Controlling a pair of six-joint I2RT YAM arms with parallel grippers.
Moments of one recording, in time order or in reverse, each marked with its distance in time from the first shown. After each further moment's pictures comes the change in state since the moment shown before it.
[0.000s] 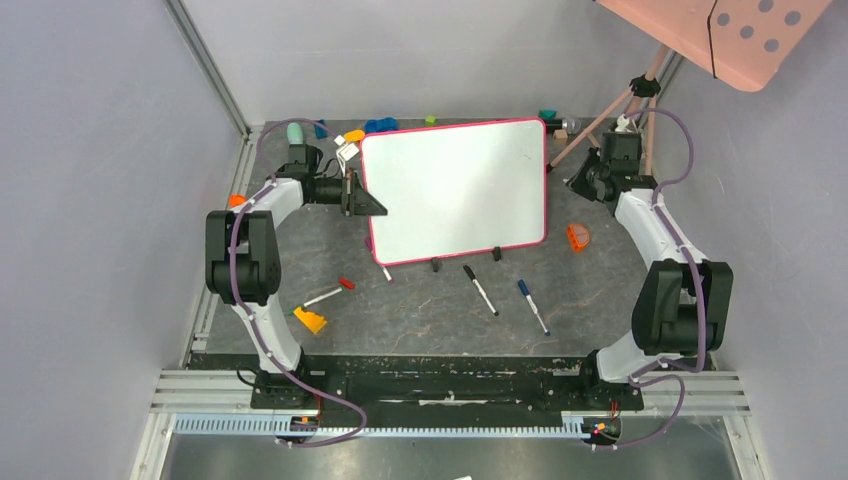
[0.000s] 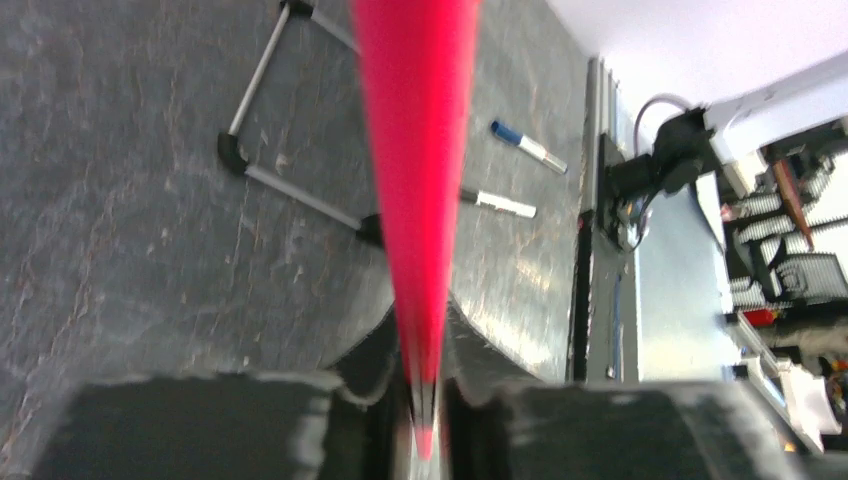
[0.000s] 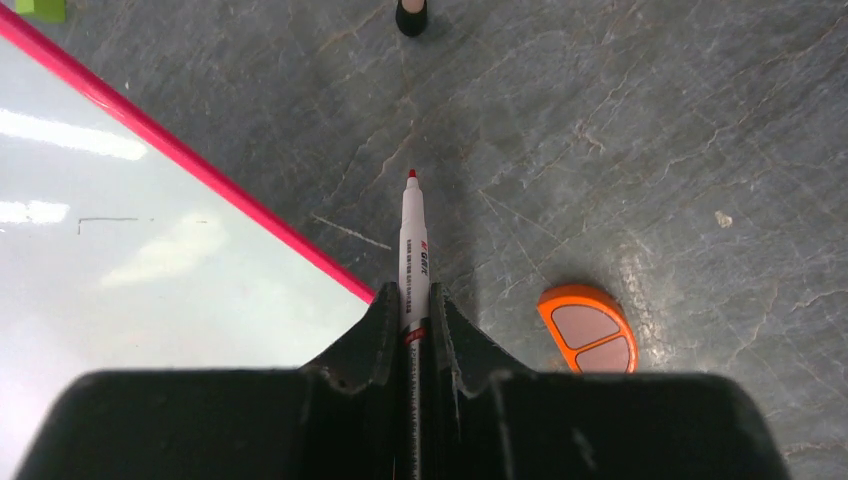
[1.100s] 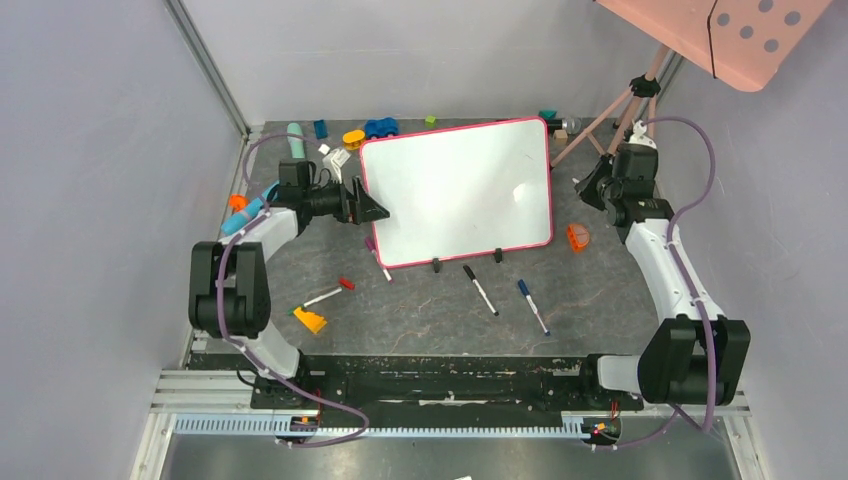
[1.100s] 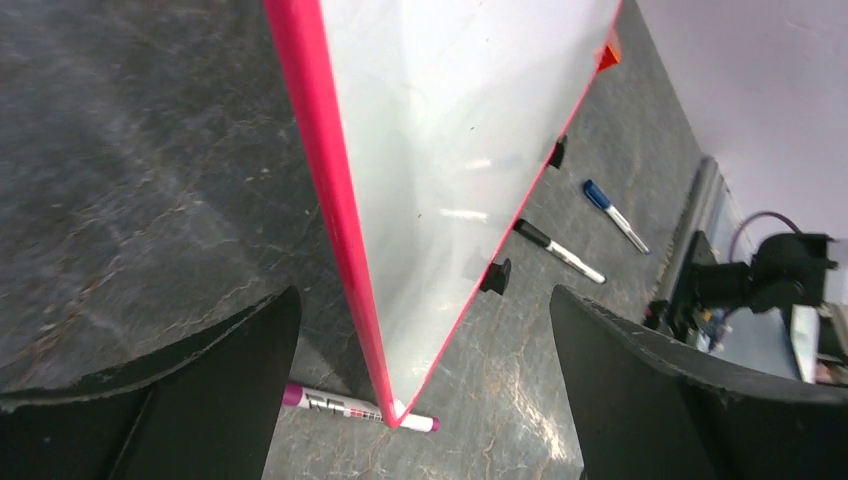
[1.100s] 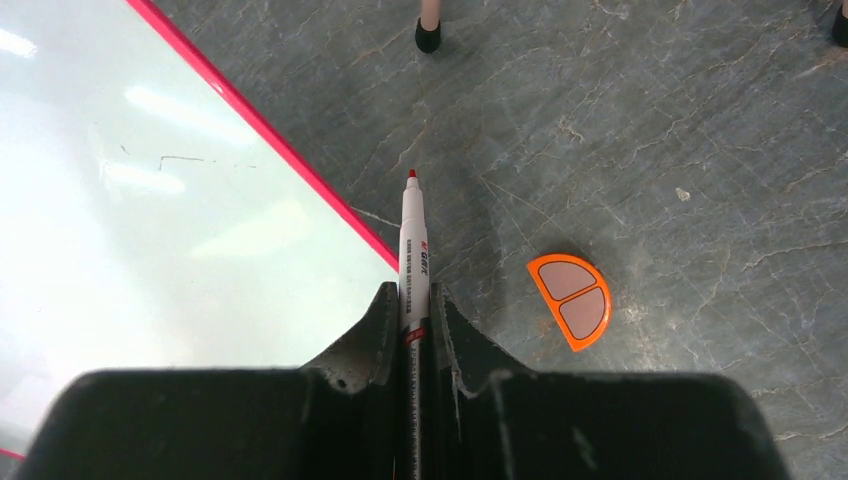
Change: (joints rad) left arm -0.005 -0.201 -0.278 0.375 -0.292 -0.369; right arm 0.000 -0.235 -0.124 0.003 0.009 -0.003
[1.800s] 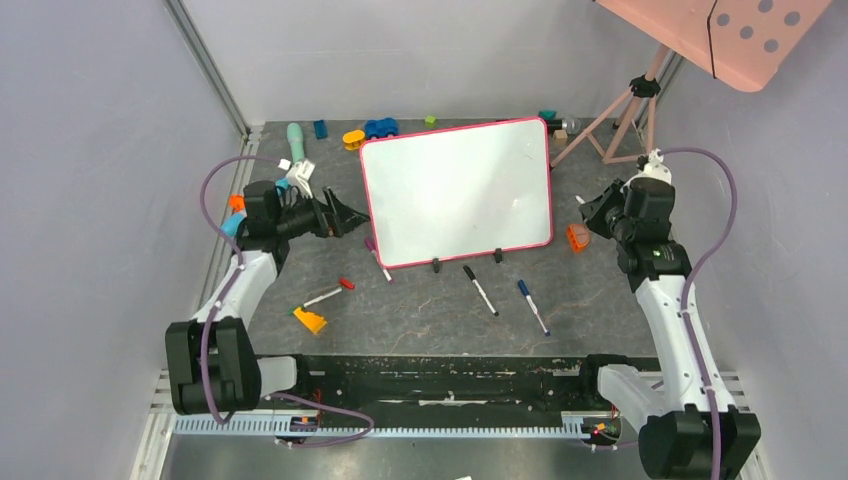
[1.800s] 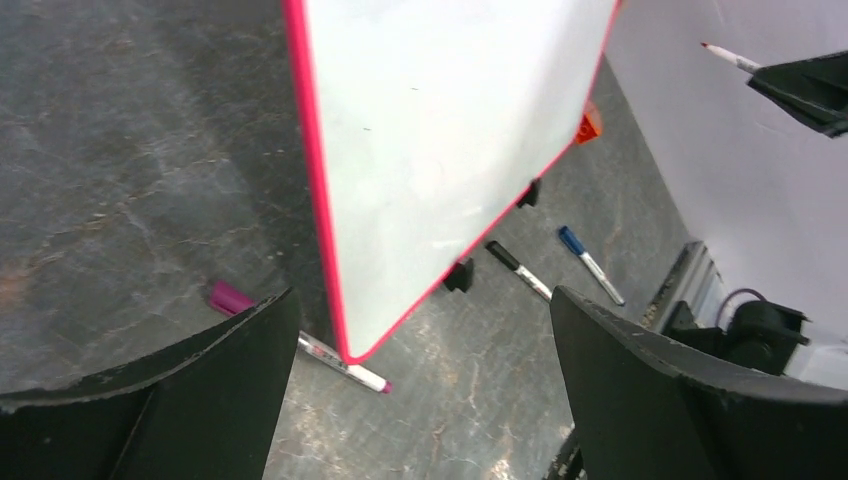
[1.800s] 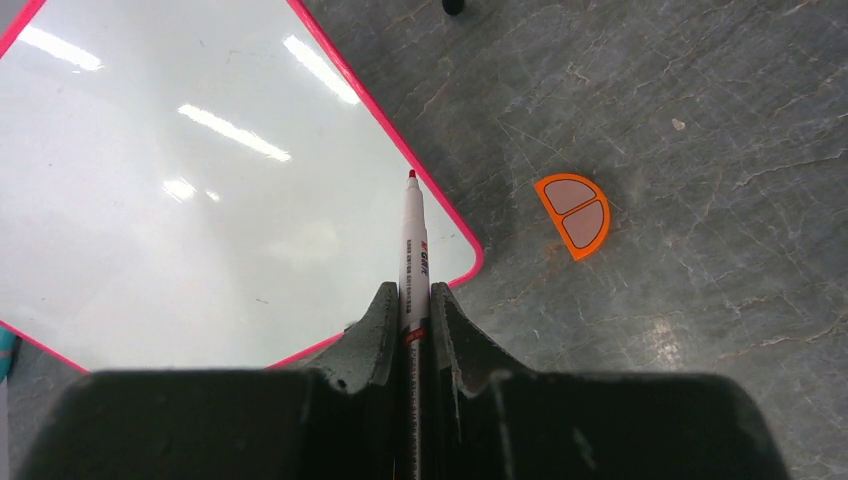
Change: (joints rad) left arm 0.103 -0.417 -0.267 0.080 -0.135 -0.180; right arm 0.009 -0.335 -0.161 -0.098 -0.028 0.035
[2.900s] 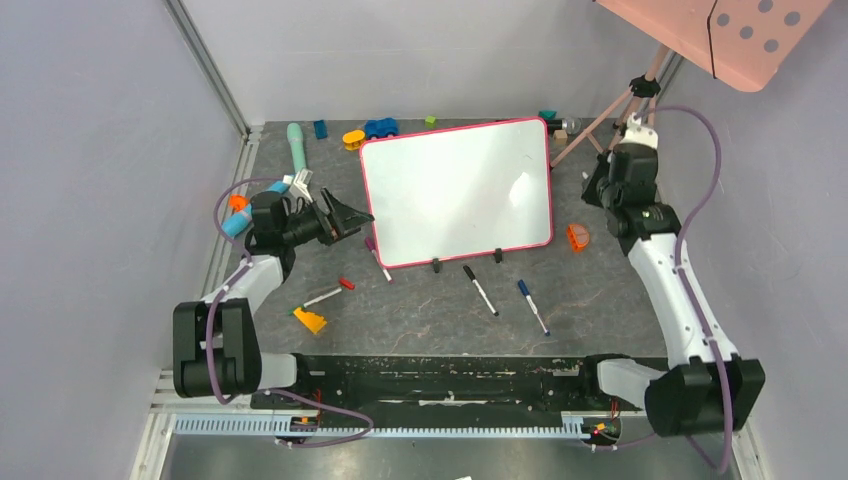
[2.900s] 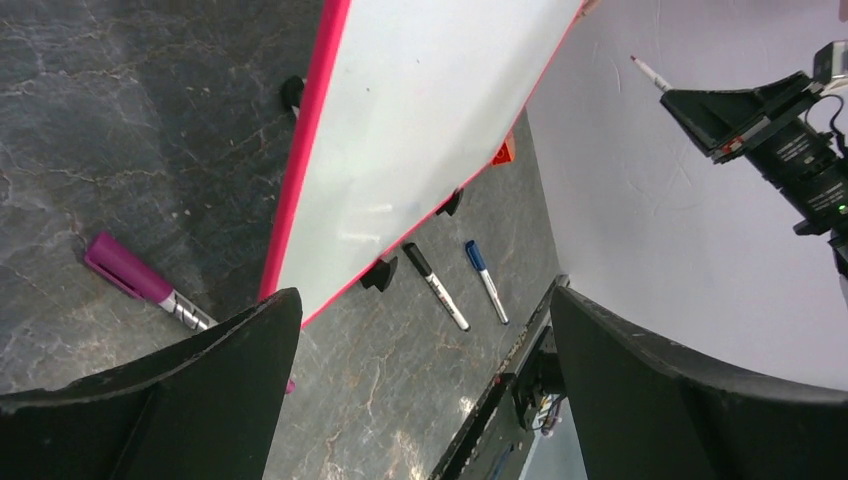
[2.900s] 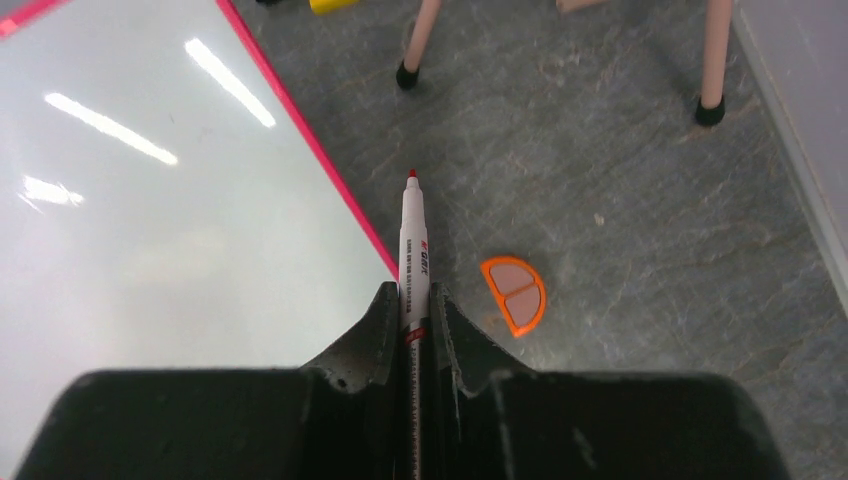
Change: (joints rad) left arm 0.000 0.034 -0.132 0.237 0.068 -0.397; right arm 0.097 0.151 0.158 -0.012 0.206 -0.171
